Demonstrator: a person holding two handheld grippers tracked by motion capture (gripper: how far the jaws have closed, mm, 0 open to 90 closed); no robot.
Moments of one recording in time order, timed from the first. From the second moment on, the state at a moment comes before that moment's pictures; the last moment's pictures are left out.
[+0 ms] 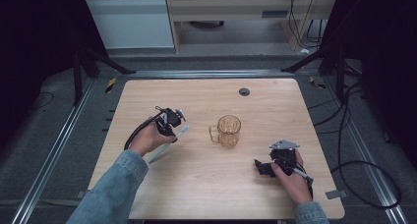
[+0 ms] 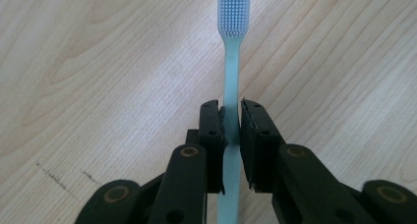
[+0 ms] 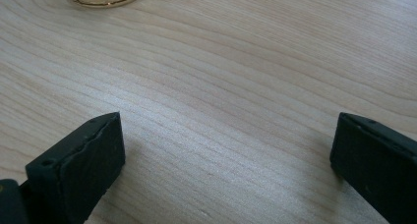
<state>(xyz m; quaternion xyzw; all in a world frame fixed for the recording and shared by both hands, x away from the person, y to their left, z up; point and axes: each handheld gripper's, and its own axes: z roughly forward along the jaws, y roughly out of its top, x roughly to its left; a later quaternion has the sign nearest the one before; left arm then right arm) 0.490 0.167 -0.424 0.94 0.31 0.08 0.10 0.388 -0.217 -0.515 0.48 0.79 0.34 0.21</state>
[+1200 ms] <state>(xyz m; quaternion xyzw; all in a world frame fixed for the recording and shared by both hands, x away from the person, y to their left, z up) 0.482 0.140 -0.379 0.87 0.35 0.19 0.30 0.388 -0.217 -0.515 0.48 0.79 0.33 0.21</state>
